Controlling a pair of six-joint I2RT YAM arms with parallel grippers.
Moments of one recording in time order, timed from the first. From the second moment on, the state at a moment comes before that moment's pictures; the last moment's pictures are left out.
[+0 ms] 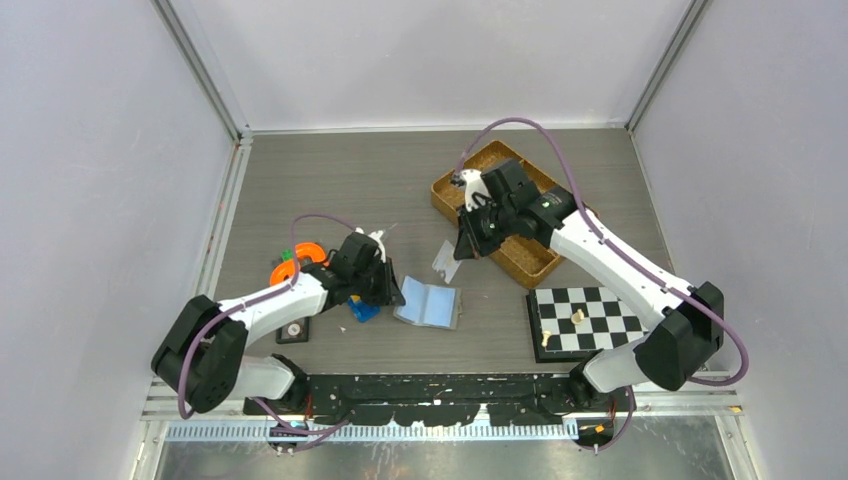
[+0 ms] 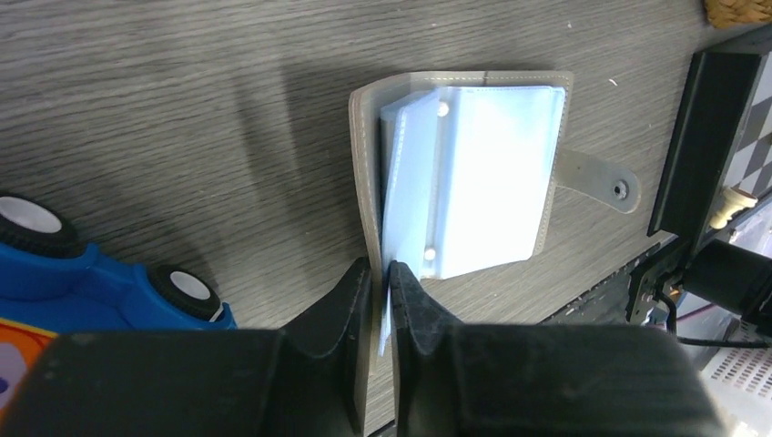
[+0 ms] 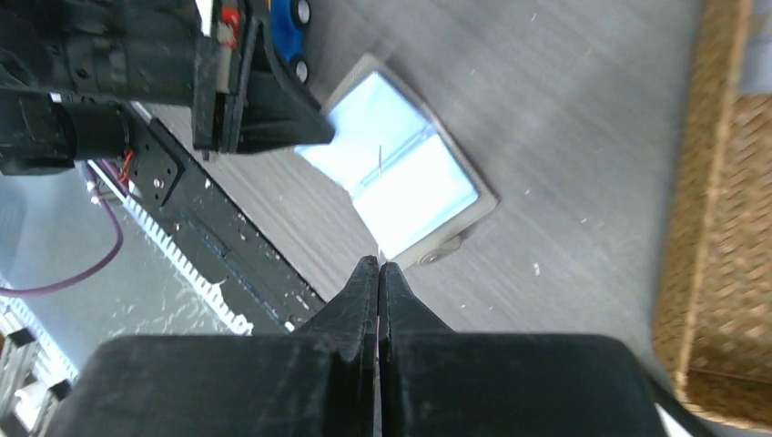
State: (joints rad) left arm -0.62 1.32 0.62 -0.20 0.24 -0.68; right arm 0.62 1.41 1.34 -0.79 -0.36 0.17
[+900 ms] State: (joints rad) left arm -0.62 1.13 0.65 -0.15 0.36 -0.55; right arm 0.69 1.62 1.14 -0.50 -0.44 0.32
